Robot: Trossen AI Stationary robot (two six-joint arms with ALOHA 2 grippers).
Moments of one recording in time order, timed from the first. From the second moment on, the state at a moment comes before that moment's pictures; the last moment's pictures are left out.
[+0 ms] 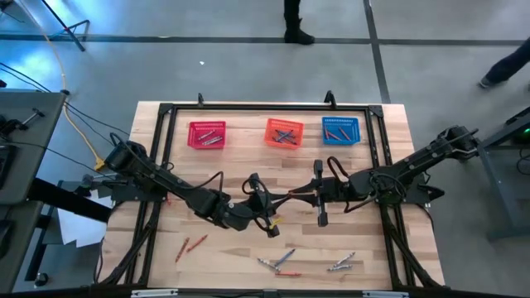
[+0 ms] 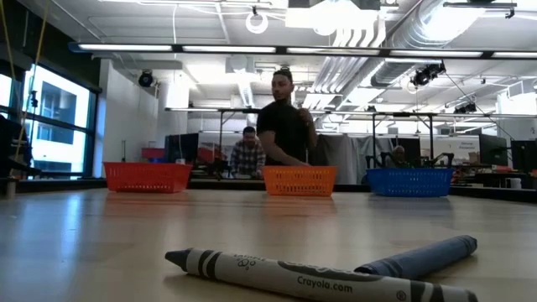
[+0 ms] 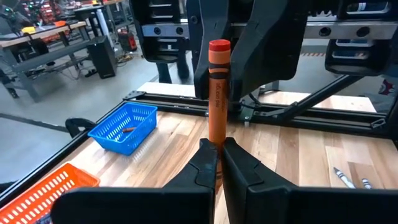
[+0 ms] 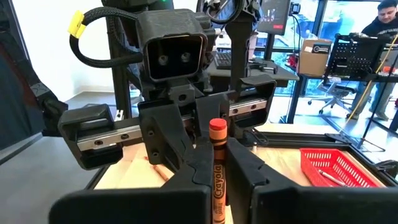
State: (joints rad) left arm -0.45 1.76 1.29 0.19 -0.84 -0.10; right arm 0.42 1.21 0.74 0.47 0.36 -0.03
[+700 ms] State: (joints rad) left arm -0.45 1.76 1.29 0.23 -0.76 -0.13; right arm 0.41 1.14 0.74 0.30 0.49 -0.03
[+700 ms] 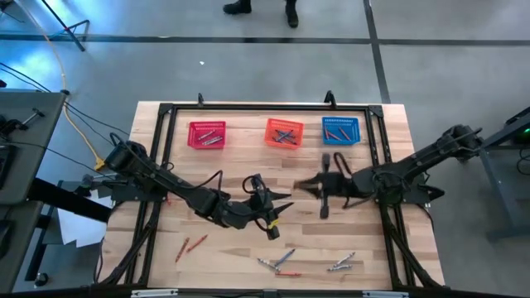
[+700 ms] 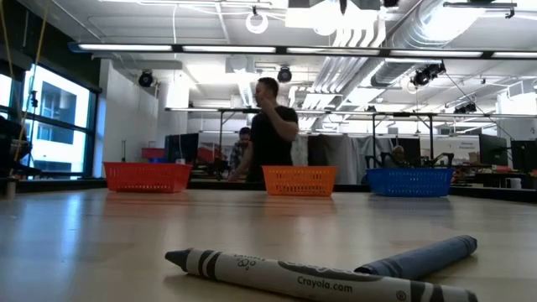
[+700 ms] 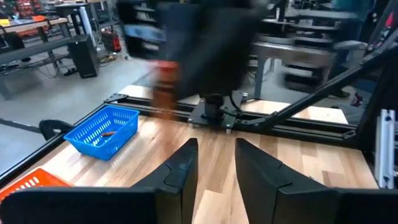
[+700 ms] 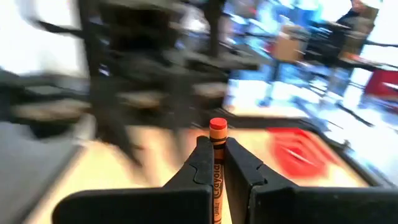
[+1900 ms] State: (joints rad) left arm -0.47 1.76 1.29 0.08 -0.76 -0.28; right arm -0.78 1.15 0.74 -0.49 0.32 0.07
